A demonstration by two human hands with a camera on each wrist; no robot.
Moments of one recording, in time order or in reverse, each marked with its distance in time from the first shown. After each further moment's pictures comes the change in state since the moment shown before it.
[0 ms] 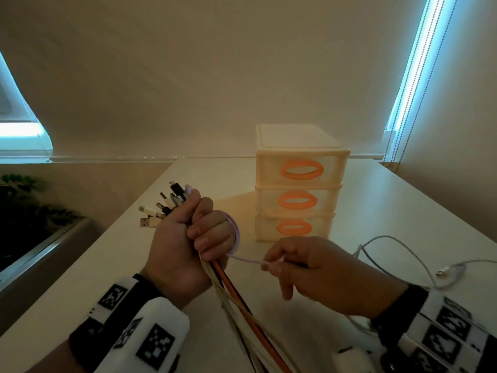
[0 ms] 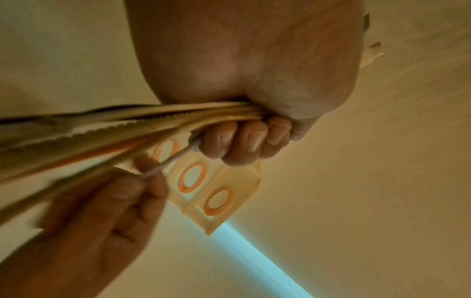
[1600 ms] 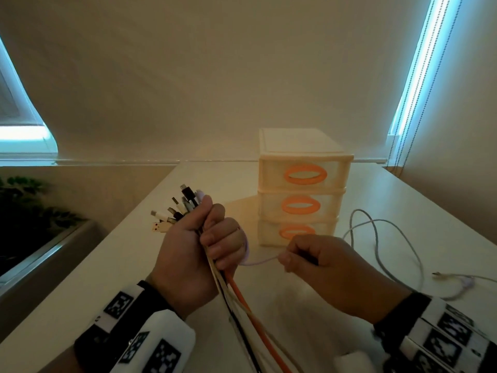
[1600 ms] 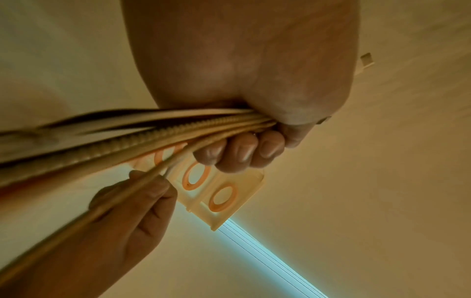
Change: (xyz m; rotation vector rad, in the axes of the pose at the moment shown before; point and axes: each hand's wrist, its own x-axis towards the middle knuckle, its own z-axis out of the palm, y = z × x) left_hand 0.000 -0.004 0.009 0.053 0.010 -0.009; right_hand 0.005 0.022 0.000 -0.067 0.255 -0.112
